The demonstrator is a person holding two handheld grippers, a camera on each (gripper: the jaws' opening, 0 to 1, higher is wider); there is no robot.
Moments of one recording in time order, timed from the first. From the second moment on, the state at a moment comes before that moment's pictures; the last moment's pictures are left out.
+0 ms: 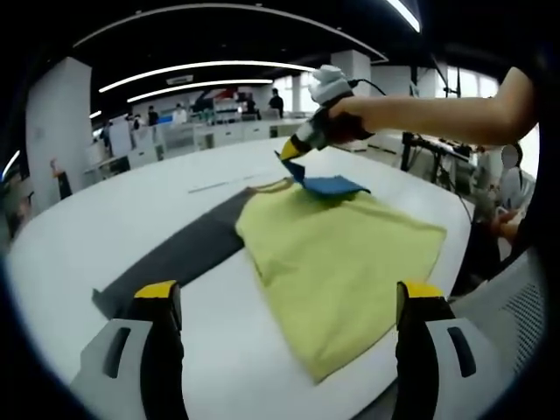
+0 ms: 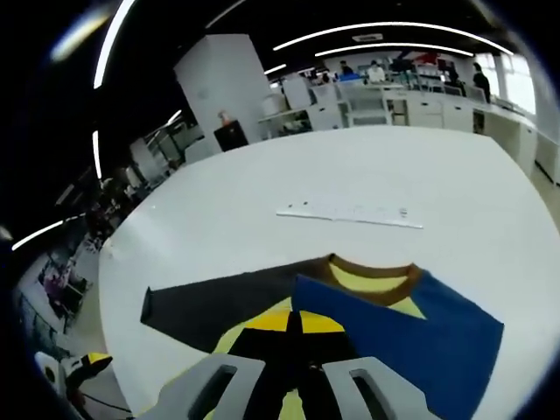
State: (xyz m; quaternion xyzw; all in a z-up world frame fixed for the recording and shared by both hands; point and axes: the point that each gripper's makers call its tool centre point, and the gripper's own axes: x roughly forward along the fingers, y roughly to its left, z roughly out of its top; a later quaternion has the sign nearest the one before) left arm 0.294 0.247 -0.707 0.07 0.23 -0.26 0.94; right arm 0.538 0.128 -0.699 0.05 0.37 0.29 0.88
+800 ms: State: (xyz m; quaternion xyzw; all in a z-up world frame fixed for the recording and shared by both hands) left arm 0.291 0.256 -0.712 0.06 0.23 -0.25 0.94; right arm 0.496 0.193 -0.728 -0.04 0.41 0.38 0.83
